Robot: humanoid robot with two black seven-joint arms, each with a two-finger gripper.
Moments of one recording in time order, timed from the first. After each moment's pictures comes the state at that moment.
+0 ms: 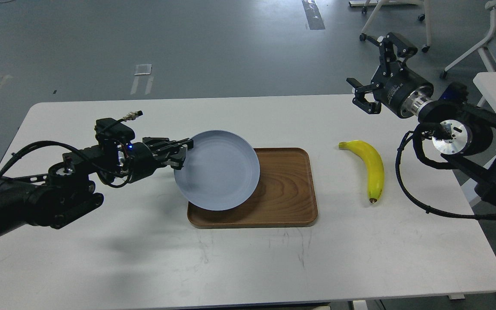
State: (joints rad) left arm -0.94 0.36 0.06 -0.74 1.44 0.20 -0.49; right arm 0.92 -0.61 0.39 1.07 0.14 0.07 0.19
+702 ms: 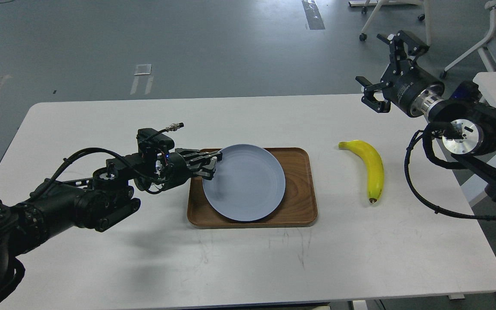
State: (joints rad) left arm -0.93 0.16 0.08 -0.57 1.42 0.16 -0.49; right arm 0.91 -0.64 0.39 1.08 0.14 0.07 0.19
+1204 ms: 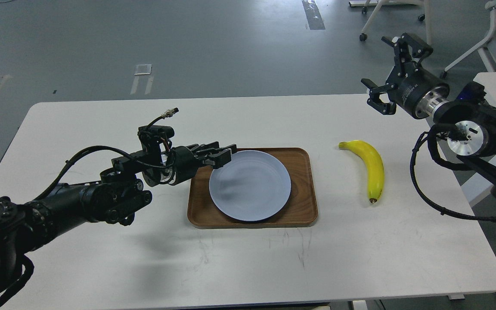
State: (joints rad) left arm -0.94 0.14 0.06 -0.59 1.16 0.10 -0.49; right arm 0.91 -0.67 0.37 1.07 0.13 0.07 0.19
